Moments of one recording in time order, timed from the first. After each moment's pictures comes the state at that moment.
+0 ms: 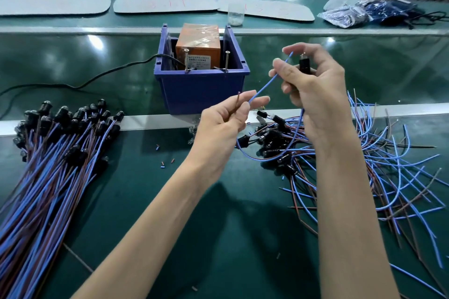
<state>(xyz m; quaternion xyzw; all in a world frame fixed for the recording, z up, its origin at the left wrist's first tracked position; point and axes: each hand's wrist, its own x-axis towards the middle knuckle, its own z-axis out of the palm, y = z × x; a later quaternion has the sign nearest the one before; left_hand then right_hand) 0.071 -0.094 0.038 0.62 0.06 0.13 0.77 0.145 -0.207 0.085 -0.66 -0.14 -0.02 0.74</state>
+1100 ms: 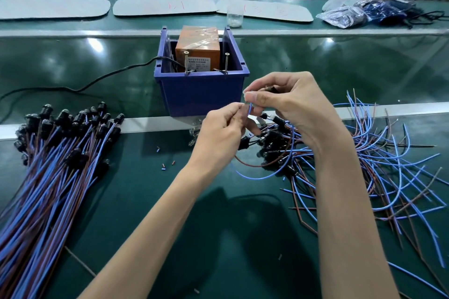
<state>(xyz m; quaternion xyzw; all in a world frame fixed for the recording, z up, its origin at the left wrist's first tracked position) 0.069 -0.086 0.034 0.75 0.04 0.14 0.65 0.143 -0.205 0.077 -0.73 -0.25 0.11 0.63</state>
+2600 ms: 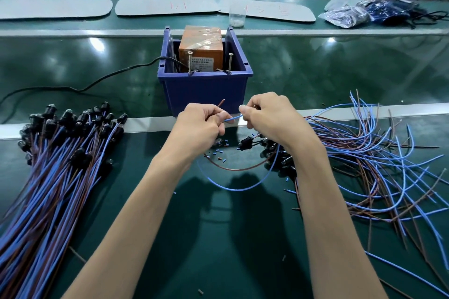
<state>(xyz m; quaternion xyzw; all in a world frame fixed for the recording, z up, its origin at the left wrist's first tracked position) 0.077 -0.042 0.029 0.80 0.16 0.09 0.57 0.148 -0.174 0.055 -0.92 -0.19 0.11 0.33</state>
